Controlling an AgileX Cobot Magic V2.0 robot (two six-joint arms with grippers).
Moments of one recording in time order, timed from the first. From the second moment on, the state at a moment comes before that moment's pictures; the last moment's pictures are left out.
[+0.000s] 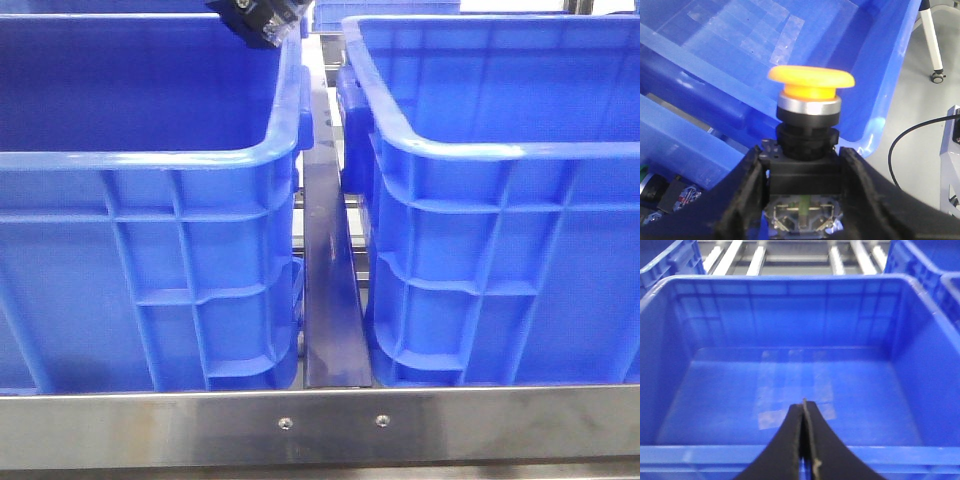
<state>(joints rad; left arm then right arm) -0.52 1.37 -1.21 -0.78 0.86 0.82 0.00 0.24 -0.47 0.06 0.51 0.00</state>
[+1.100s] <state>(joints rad) -0.52 1.37 -1.21 -0.78 0.85 0.82 0.16 1.21 -0.95 1.37 0.88 -0.70</state>
